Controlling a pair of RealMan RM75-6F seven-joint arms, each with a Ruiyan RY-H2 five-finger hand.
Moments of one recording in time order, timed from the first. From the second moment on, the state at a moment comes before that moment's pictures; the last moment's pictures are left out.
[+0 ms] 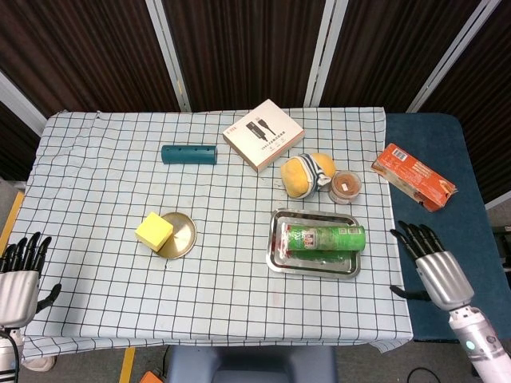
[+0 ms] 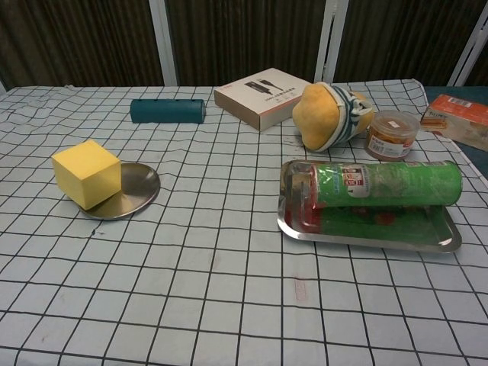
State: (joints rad) left arm -0.08 -1.20 -0.06 -1.62 1.44 1.53 0.39; right arm 0.20 -1.10 0.02 -1.58 -1.67 1.37 0.05
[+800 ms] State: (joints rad) left arm -0.08 -1.18 -0.07 -1.63 1.37 1.50 0.42; right arm 0.51 -1.40 0.16 -1.56 -1.38 1.00 -0.37
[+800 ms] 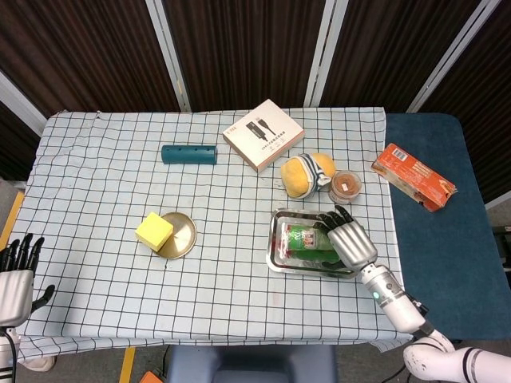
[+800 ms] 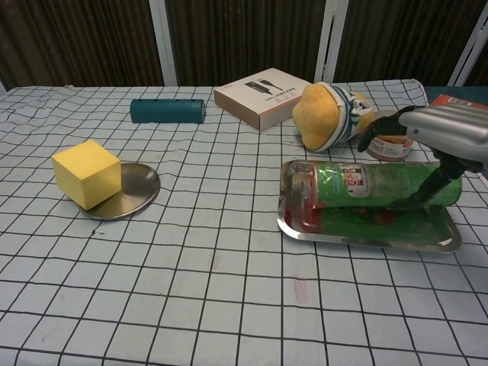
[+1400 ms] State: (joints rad) left arm -0.08 -1.18 -0.07 -1.63 1.37 1.51 0.41; right arm 0.61 -1.59 0.21 -1.34 -1.17 0.97 -0.51
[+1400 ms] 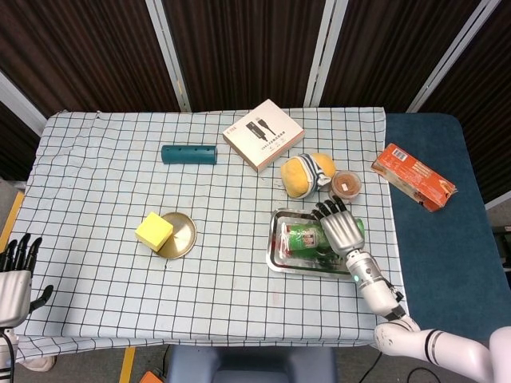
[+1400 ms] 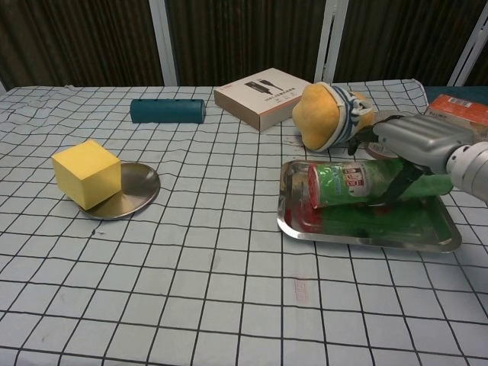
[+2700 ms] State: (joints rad) left arm -0.07 -1.15 -0.07 -1.64 1.37 1.50 0.36; right arm 0.88 -1.95 0.30 -1.02 -1.32 1.05 -0.38
